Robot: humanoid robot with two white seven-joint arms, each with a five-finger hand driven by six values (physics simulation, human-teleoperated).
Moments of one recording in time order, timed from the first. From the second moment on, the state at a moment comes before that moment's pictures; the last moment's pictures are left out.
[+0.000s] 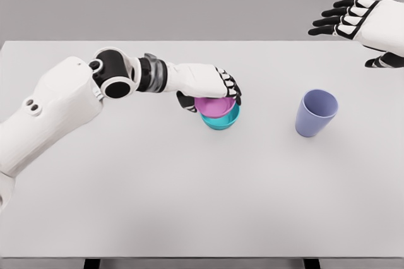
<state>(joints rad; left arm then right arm) -0.98 0.36 -0.99 -1.32 -0.52 -0.46 -0.61 -0.55 -1.01 0.21 -1.74 0.26 -0.61 0.61</state>
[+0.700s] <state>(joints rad) -0.98 0.34 -1.00 -1.29 -0.53 -0.47 -0.61 -0.36 -1.16 0.11 -1.75 0.15 -0.61 0.61</state>
